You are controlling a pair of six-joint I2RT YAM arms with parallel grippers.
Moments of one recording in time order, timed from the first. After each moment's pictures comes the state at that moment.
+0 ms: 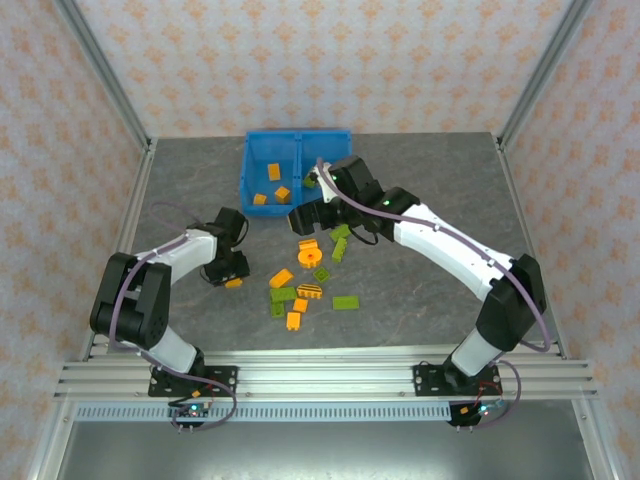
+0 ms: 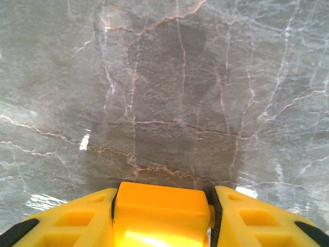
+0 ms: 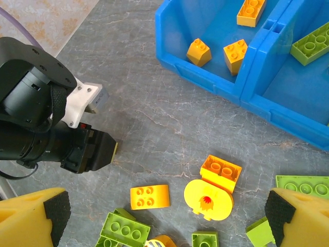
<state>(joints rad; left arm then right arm) -0.19 1.57 0.84 -0.73 -0.04 -0.62 0.73 1.60 1.45 -0.57 -0.20 0.27</state>
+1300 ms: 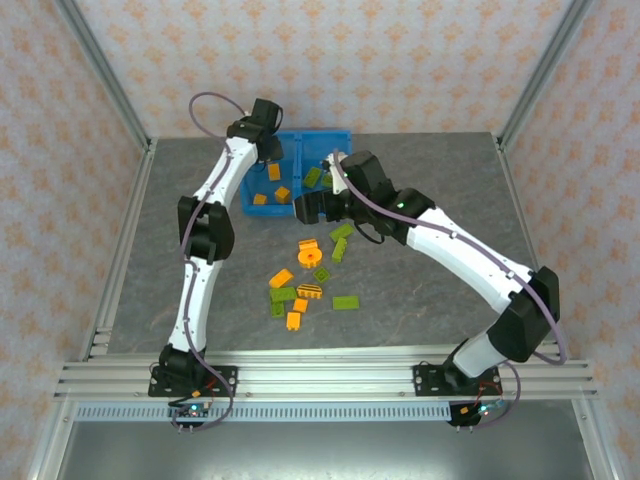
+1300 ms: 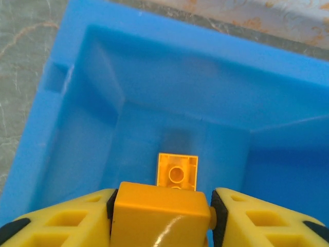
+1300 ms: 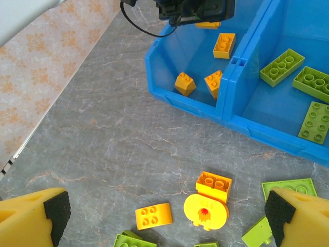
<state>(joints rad) -0.19 2.53 2.51 -0.98 -0.21 -0.49 0.73 1.52 1.44 -0.54 -0.10 0.37</state>
